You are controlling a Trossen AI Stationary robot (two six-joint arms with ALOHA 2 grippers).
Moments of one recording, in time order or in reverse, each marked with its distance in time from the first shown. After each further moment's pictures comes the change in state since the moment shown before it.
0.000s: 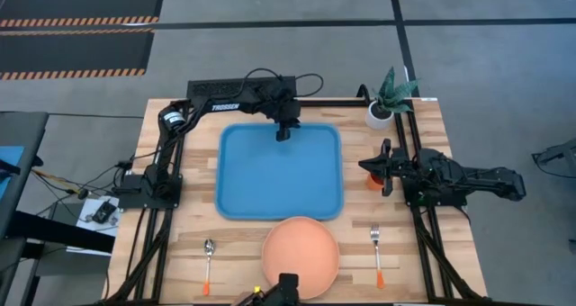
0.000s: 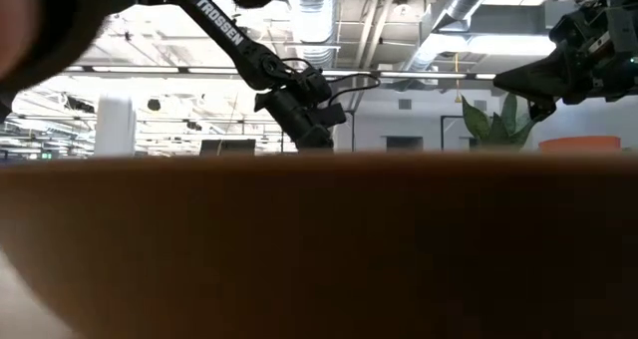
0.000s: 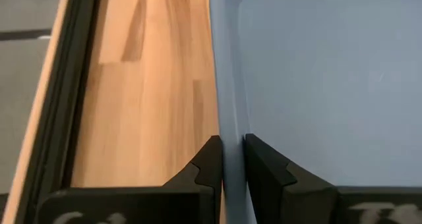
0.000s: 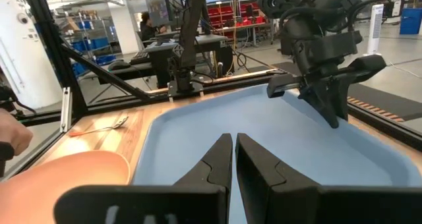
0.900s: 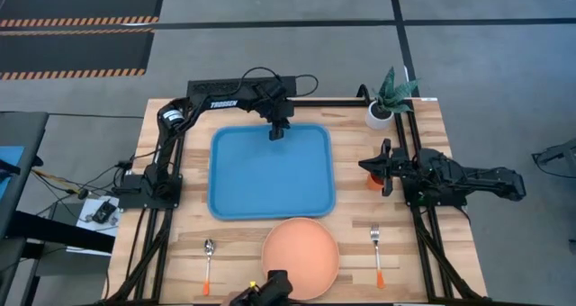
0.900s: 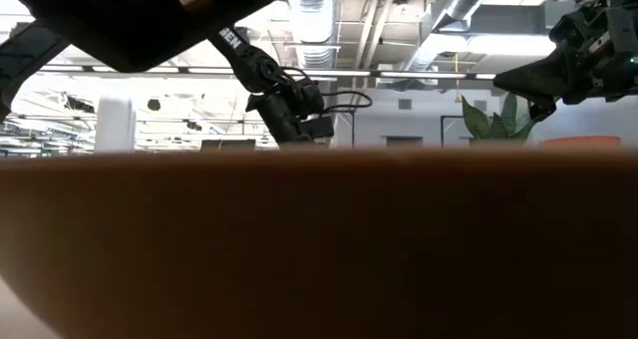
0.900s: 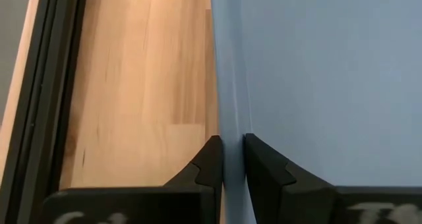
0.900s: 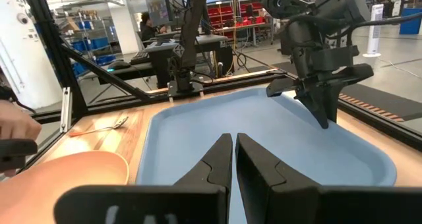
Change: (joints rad) left arm 0.037 0.003 0.000 -0.134 -0.056 0.005; right arm 0.000 0.000 0.000 0.000 0.000 0.000
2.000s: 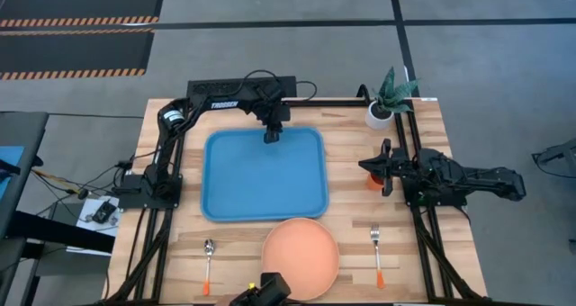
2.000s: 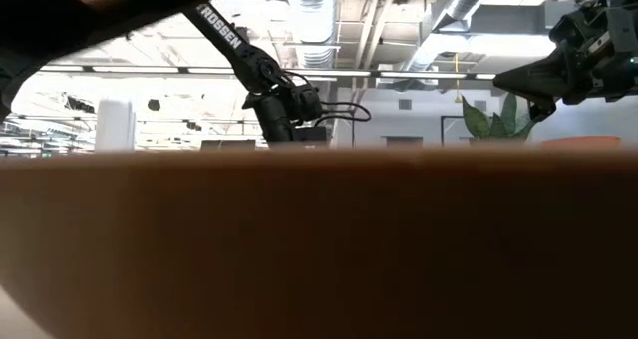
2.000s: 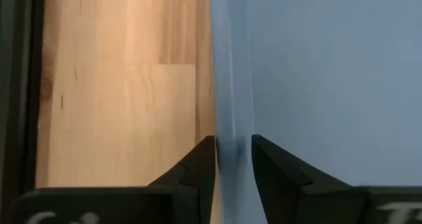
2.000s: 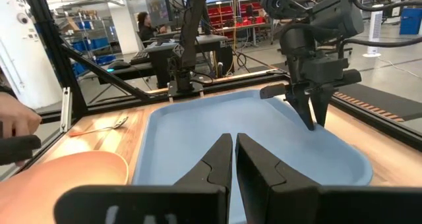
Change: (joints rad) left arm -0.003 0.000 0.005 -0.139 -0.092 0.023; right arm 0.000 0.000 0.000 0.000 0.000 0.000
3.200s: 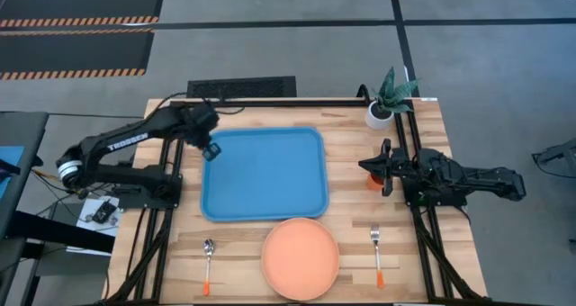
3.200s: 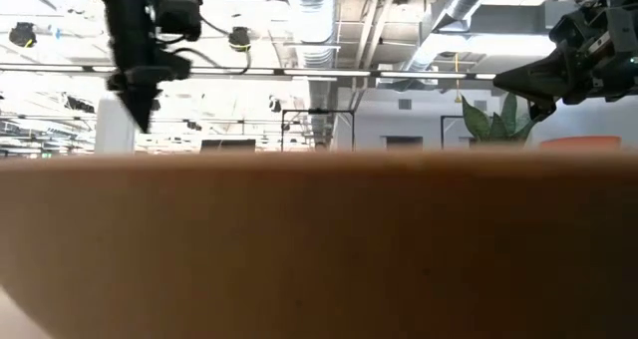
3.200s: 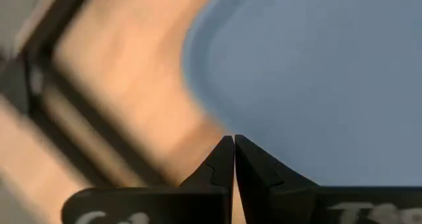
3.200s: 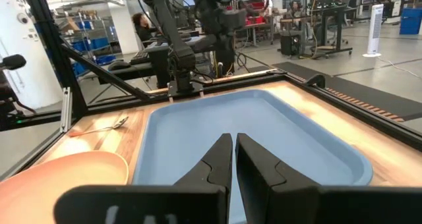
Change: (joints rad) left arm -0.032 -1.027 -0.666 -0.521 -0.449 -0.745; right arm 0.000 0.000 0.000 0.000 0.000 0.000
